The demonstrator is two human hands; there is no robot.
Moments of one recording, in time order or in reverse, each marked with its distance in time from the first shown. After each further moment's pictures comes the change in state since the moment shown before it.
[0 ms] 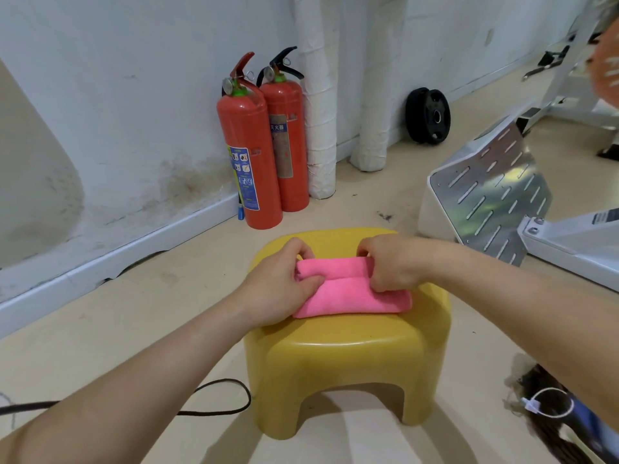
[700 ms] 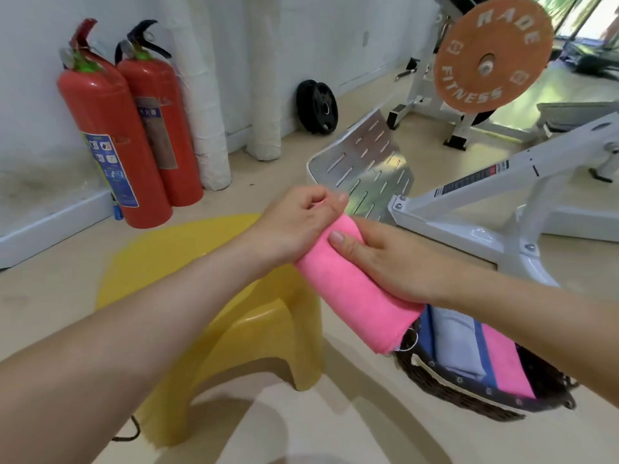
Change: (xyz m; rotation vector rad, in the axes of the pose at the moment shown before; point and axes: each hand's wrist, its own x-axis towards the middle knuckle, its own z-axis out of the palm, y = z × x) left_hand 0.039 0.155 0.063 -0.472 -0.187 0.263; right_hand -0.133 0.083 0.017 0.682 0.371 -0.054
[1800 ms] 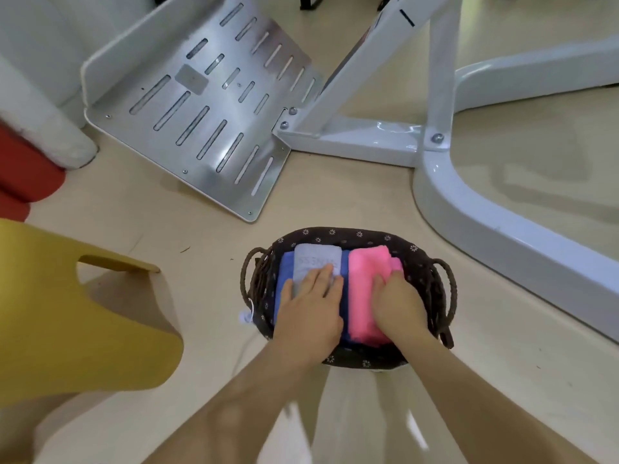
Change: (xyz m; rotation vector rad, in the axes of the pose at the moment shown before) left_hand 0.028 -0.075 0.402 1.020 -0.534 -0.065; right_hand -0.136 0.401 -0.004 0.115 0.358 0.942
